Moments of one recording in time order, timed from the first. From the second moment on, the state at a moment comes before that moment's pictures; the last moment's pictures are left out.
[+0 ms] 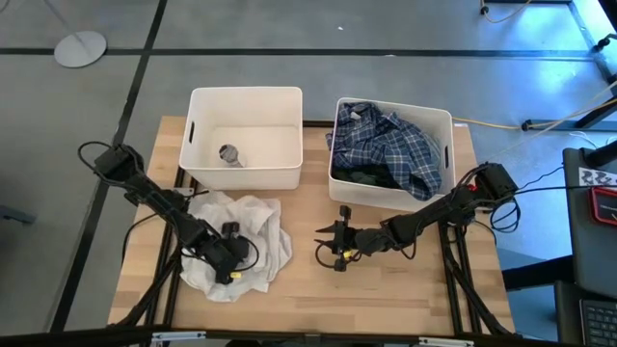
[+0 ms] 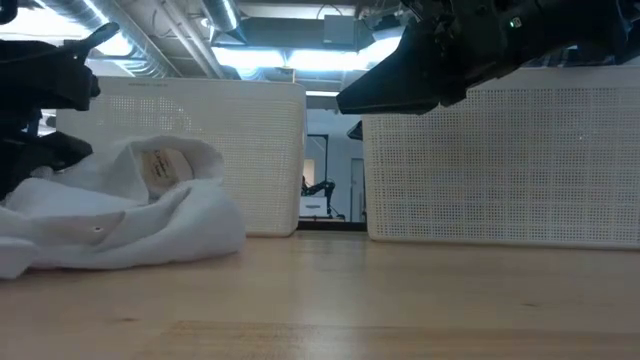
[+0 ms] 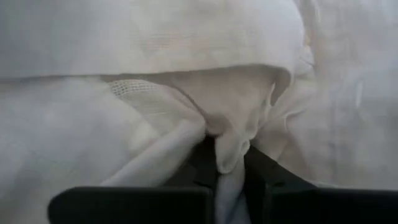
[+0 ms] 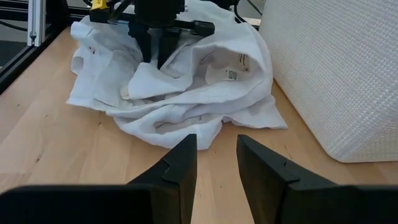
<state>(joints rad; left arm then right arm) -0.70 1.45 0.57 -0.39 -0.23 -0.68 0.41 1.69 0.80 0.50 0.49 0.08</state>
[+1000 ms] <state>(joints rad) -0.70 1.13 1.18 -0.58 -0.61 0.02 0.41 1.69 0.80 0.50 0.49 0.08</state>
